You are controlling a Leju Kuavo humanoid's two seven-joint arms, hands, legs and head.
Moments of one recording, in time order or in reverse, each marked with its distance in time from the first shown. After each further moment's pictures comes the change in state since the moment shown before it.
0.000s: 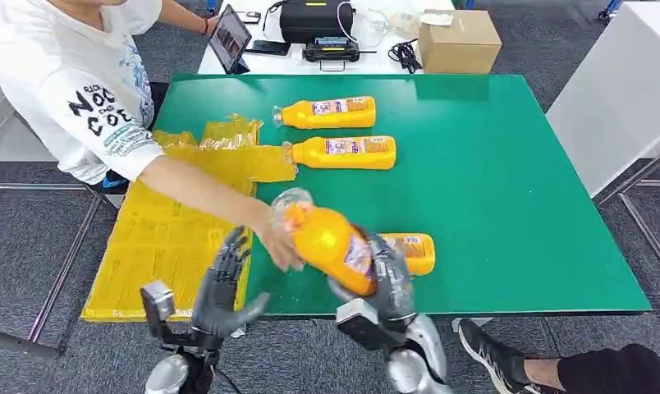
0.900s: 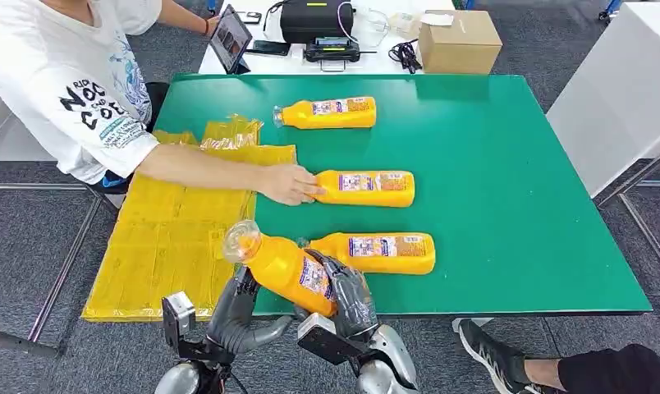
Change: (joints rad) left arm 0.034 0.024 -0.093 -0.050 -0.038 -0.026 -0.002; right arm -0.033 0.045 0.079 0.164 0.015 0.047 0.012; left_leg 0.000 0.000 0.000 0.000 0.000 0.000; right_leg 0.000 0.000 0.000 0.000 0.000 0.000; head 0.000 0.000
